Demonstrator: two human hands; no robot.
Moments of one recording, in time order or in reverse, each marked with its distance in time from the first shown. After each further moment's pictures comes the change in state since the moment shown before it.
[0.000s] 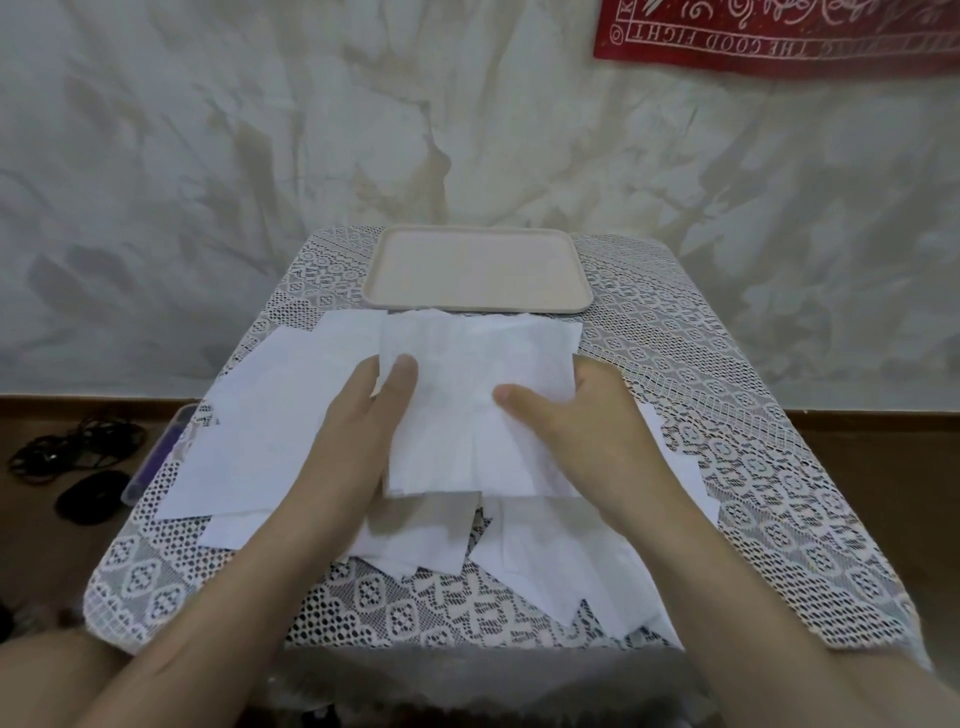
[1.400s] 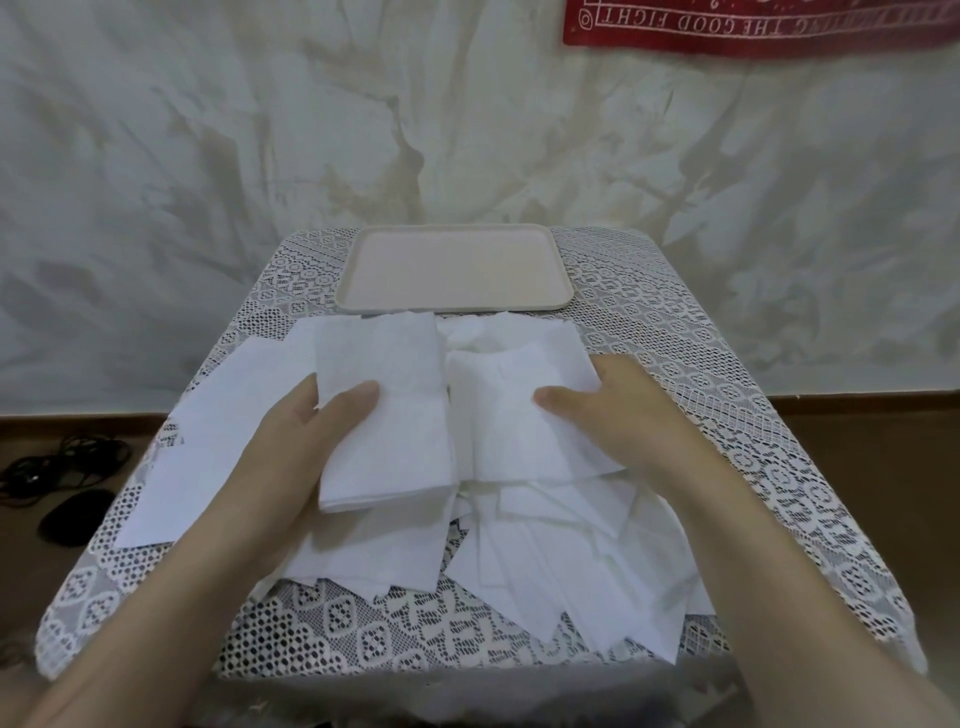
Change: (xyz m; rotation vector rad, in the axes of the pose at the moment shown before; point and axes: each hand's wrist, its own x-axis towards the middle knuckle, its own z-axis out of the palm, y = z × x) left_hand 0.008 0.002 -0.018 -0.065 -0.033 -0.151; right_hand 0.034 0.025 -0.049 -0.196 -0.036 0.161
